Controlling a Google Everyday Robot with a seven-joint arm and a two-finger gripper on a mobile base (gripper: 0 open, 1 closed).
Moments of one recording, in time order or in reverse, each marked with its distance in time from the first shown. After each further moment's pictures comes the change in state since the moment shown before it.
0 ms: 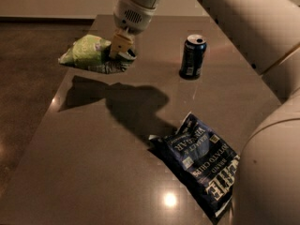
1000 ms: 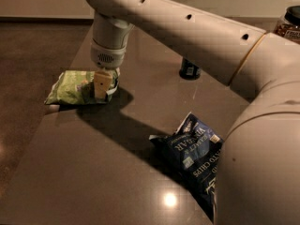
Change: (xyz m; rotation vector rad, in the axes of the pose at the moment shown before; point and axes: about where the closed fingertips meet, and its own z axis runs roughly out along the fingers) arm 0.004 0.016 0.109 -0.009 0.181 -0.027
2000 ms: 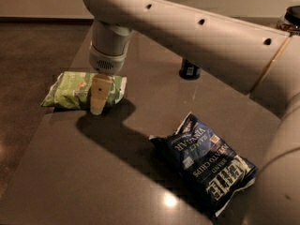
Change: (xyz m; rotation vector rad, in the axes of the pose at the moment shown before) arm -0.001 0.015 -0.007 0.069 -0.038 -0.001
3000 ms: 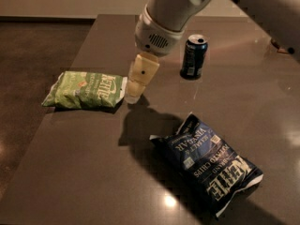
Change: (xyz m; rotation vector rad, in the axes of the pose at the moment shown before) arm 0.068 0.034 -0.121 0.013 -0.123 0.050
